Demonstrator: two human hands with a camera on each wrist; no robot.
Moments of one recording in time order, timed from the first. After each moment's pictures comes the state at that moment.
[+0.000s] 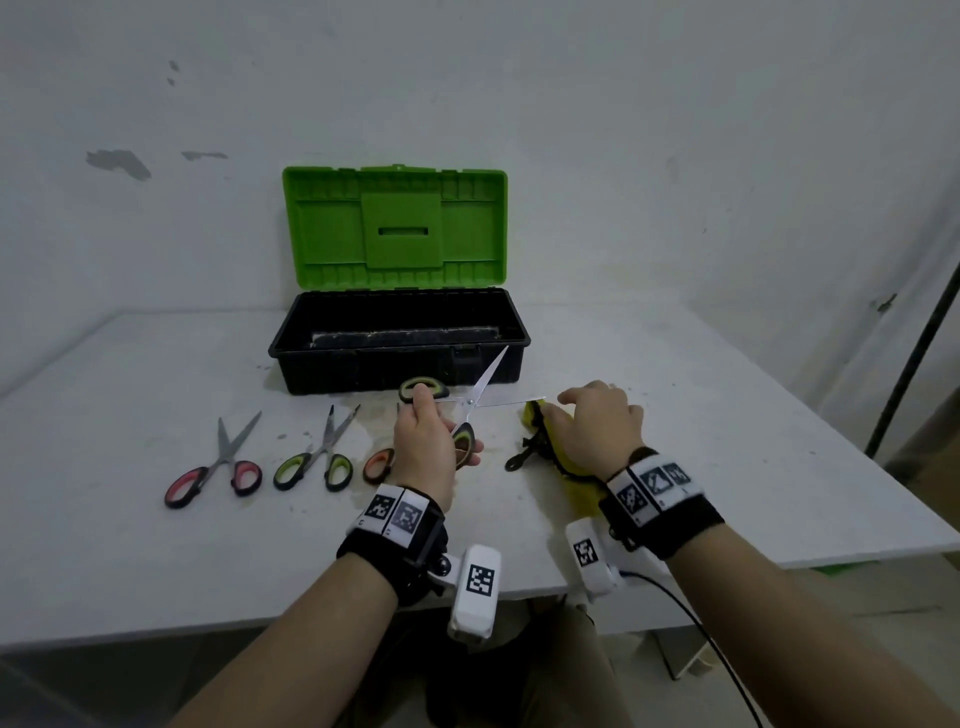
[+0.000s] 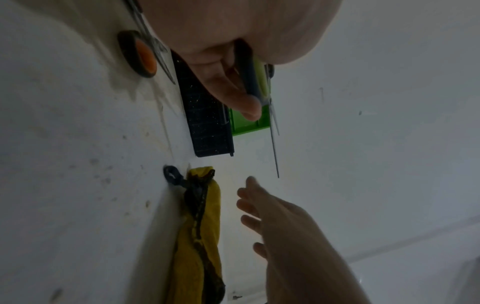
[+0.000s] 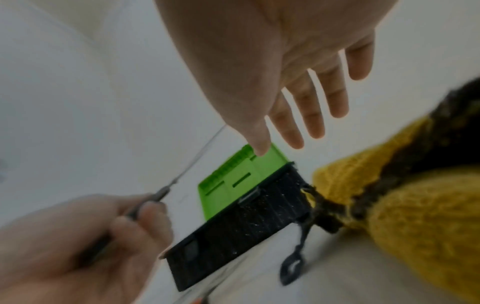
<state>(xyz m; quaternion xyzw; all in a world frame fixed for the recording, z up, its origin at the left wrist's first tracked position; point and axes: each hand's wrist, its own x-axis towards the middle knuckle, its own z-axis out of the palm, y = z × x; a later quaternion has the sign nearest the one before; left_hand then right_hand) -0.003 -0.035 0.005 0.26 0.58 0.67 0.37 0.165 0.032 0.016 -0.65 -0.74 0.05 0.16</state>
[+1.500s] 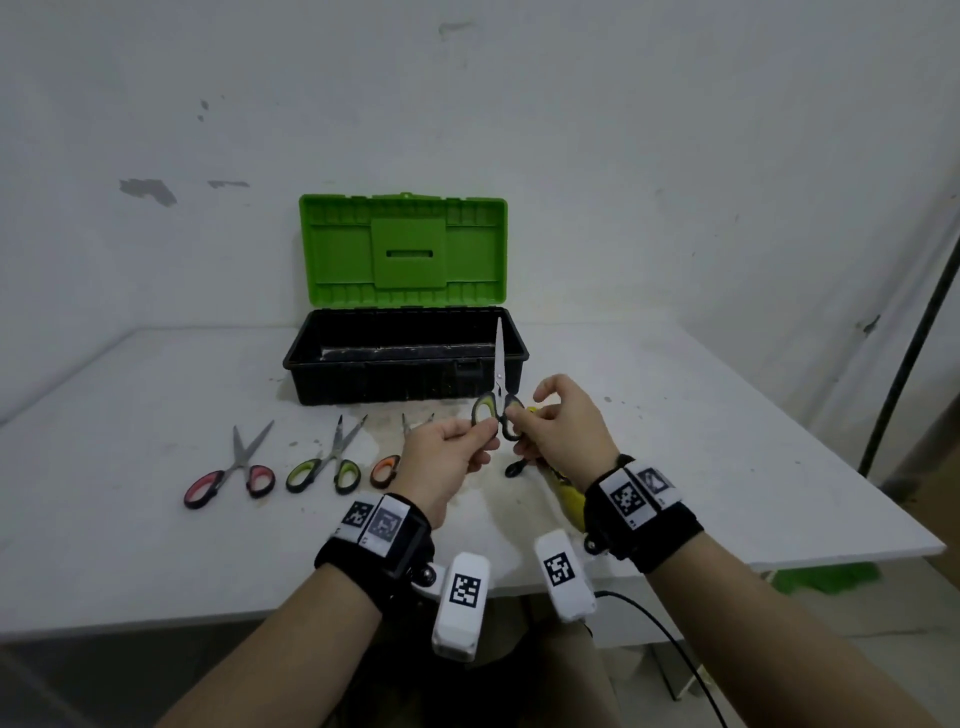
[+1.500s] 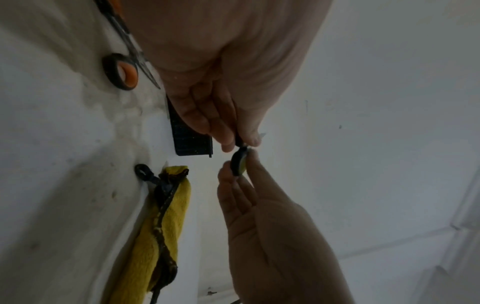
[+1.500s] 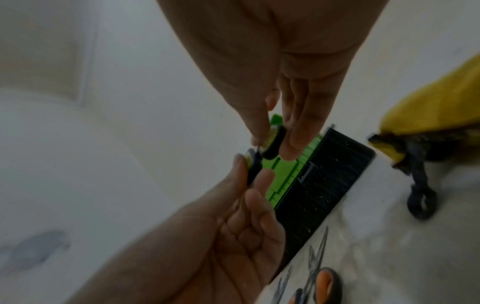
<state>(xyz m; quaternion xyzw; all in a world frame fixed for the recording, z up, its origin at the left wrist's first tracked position) -0.006 -0.059 0.007 0.40 0.54 0.60 0.44 0.141 -0.017 0.042 -0.49 -0.64 0.41 0.42</state>
